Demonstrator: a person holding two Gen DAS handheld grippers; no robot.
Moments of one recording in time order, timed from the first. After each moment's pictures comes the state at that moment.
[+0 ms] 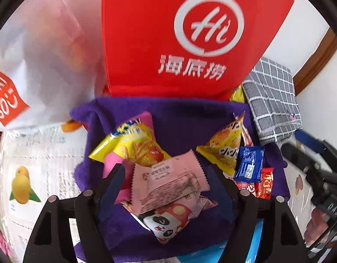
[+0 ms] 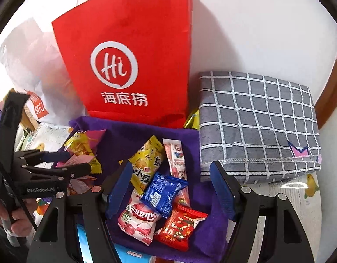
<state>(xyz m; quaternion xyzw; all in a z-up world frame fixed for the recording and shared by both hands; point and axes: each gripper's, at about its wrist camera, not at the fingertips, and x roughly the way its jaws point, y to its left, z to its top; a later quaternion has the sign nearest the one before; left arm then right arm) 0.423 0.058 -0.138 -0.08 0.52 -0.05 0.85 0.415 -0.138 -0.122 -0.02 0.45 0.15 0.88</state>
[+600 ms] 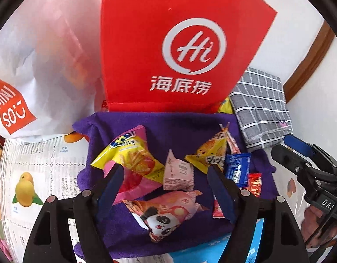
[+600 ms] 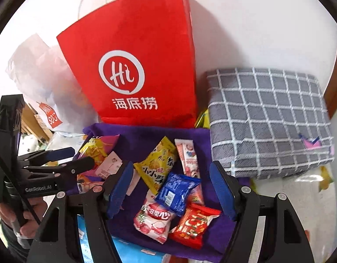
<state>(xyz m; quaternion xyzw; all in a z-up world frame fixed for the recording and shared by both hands) 0.411 0.053 -0.115 -0.08 0.49 -0.07 0.87 0.409 -0.146 -0.114 0.01 0.43 0.17 0.88</state>
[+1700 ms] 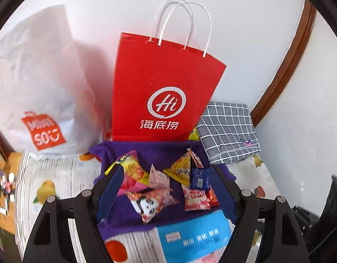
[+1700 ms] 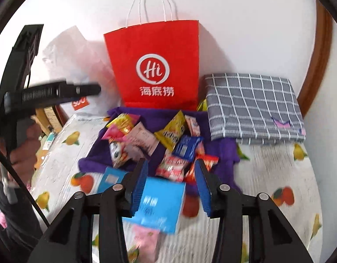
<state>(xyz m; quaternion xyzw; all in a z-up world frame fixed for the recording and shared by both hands) 0.334 0.075 -0.017 -0.11 0.40 -0.10 0.90 0.268 -0.147 -0.065 0.00 0.43 0.15 0.89</state>
